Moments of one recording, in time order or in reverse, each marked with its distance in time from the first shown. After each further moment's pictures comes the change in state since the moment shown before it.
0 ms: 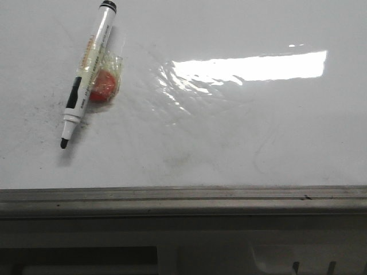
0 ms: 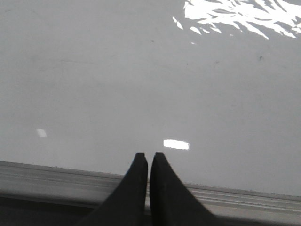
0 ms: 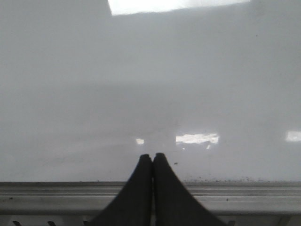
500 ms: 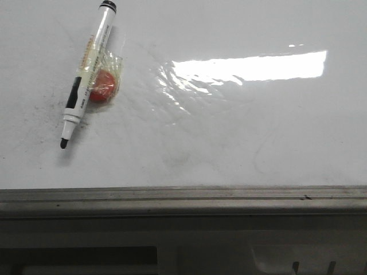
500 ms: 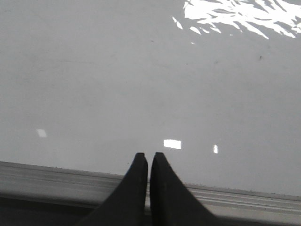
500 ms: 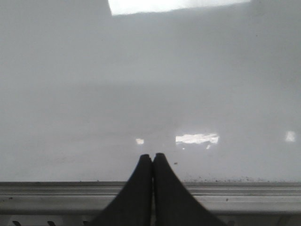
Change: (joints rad) left arm 0.000 0.000 0.000 0.009 0.000 0.000; right arm 0.000 0.000 0.000 0.000 0.000 0.000
